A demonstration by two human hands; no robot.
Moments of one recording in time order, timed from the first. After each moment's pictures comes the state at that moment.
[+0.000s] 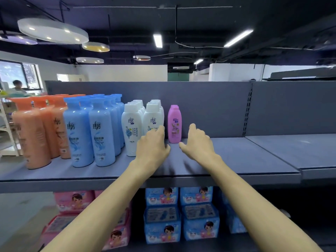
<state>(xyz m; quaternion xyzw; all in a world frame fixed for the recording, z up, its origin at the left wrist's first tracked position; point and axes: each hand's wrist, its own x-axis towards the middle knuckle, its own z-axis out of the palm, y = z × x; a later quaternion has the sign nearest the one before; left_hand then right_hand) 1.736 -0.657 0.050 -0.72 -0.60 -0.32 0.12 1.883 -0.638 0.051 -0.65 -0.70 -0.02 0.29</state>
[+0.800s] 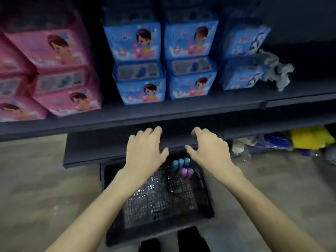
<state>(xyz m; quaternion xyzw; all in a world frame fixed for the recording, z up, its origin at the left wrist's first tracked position) 1.752 -0.776 -0.298 -0.78 -0.61 -0.05 -0.09 1.935 -0.789 -0.308 -0.72 -0.68 0.13 0.04</state>
